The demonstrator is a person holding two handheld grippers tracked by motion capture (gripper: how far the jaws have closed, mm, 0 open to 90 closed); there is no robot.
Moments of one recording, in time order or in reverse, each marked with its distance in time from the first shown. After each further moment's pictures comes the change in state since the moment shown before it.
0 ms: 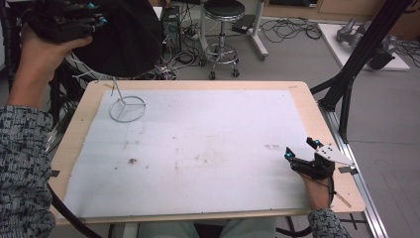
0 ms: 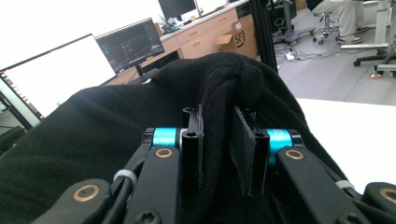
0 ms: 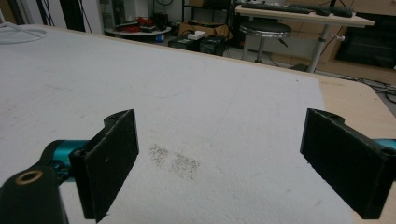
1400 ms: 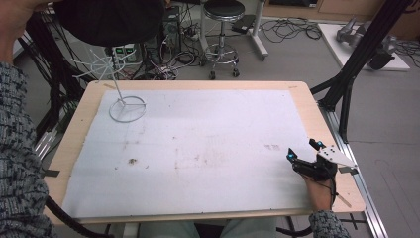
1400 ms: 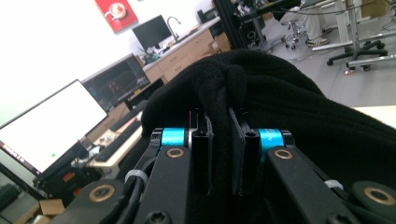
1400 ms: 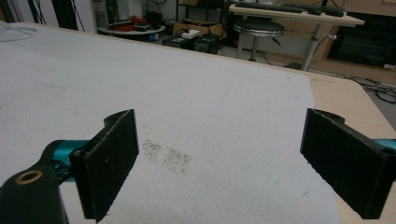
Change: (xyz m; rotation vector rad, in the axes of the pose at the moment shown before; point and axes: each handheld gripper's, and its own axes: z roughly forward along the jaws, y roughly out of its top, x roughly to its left) left arm 0.047 0.066 -0.009 -0.071 -0.118 0.145; right arm -0.003 -0.002 -0.006 0.004 -0.026 -0.004
